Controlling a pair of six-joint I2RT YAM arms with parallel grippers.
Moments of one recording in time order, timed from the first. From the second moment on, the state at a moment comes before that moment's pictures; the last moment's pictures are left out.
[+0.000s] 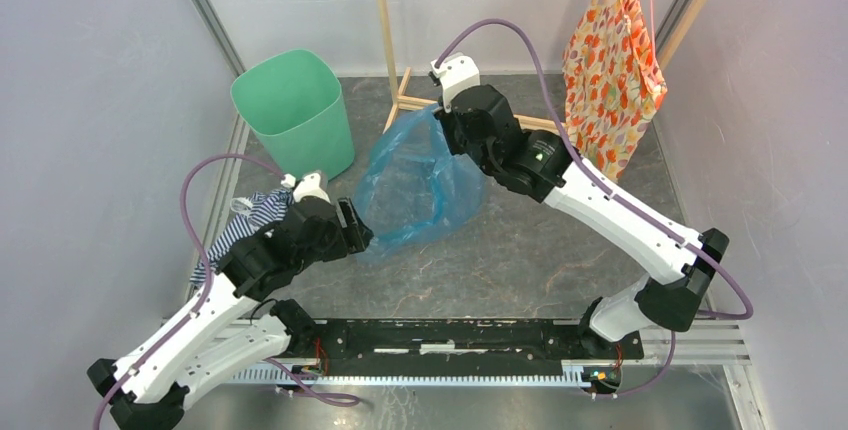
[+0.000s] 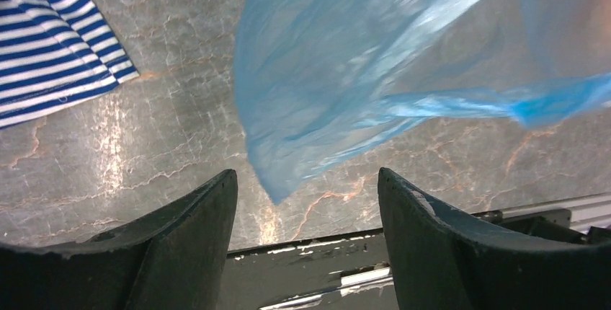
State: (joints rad) left arm -0.74 0.69 0.82 -0.89 -0.28 -0.83; right arm 0.93 1.49 1.65 -0.57 0.49 0.08
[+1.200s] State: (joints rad) left arm -0.55 1.15 0.97 -0.42 -0.35 -0.72; right arm 0.72 1.40 1.77 -0.69 0.41 0.00
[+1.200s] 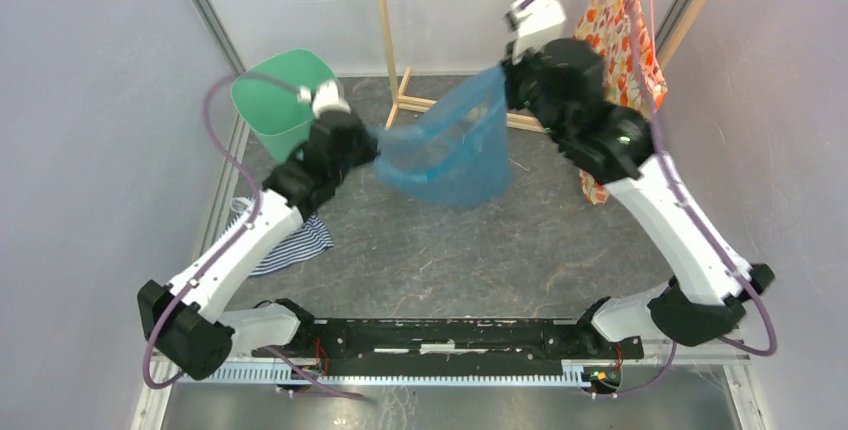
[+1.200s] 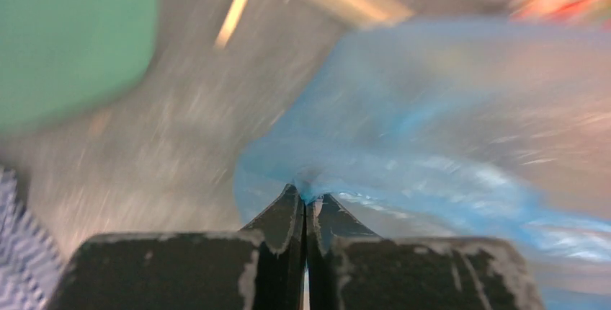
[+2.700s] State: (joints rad) left arm -0.55 1.07 1.36 -0.57 -0.12 -0.46; right arm 0.72 1.03 1.43 -0.60 0.41 0.03
